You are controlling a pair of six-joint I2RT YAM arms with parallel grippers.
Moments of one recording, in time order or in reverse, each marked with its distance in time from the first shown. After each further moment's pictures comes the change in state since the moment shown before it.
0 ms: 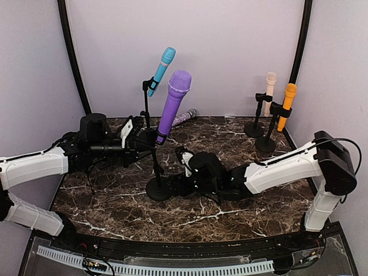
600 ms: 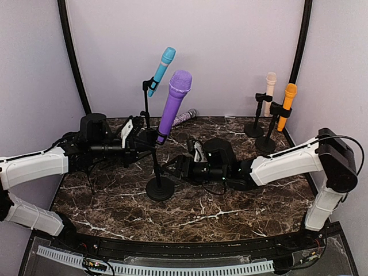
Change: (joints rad) left arm -0.001 0.002 0.000 0.003 -0.001 0.000; right arm -0.143 -0.056 -0.084 0.201 -0.394 0.506
